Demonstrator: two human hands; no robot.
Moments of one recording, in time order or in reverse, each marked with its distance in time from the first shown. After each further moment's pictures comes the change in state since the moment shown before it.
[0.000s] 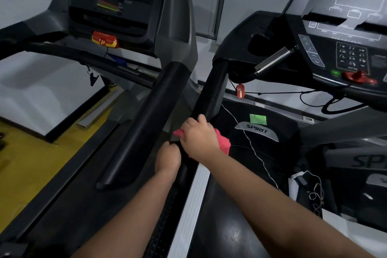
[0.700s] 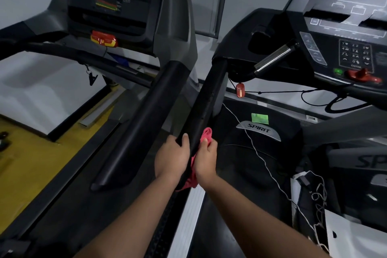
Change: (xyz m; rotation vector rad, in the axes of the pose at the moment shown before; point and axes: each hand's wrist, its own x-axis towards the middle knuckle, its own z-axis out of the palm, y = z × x) left_hand -0.021 0.015 0.004 0.424 0.094 0.255; right_hand -0.040 -0.002 0.033 1.246 0.171 0.976
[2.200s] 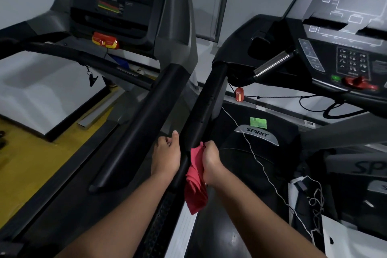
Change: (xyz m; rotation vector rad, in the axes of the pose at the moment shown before) left_hand 0.010 -0.006 -0.003 -0.351 -0.048 -0.157; right_hand 0.014 -0.030 -0.016 0.211 -0.269 0.616
